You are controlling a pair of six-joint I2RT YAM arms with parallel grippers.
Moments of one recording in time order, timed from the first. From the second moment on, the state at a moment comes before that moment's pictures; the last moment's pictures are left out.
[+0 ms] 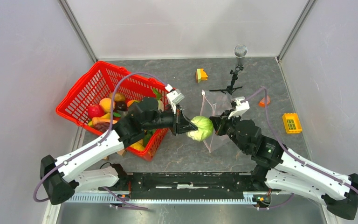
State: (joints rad) left arm -0.87 1.06 0.91 -0.10 0.47 -0.44; right arm 1.01 0.73 0.67 -0.19 0.51 0.50
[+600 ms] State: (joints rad) left arm -0.97 1.18 1.04 -0.23 -0.03 -0.39; right arm 1.01 0.70 0.67 -0.18 0.39 0.51
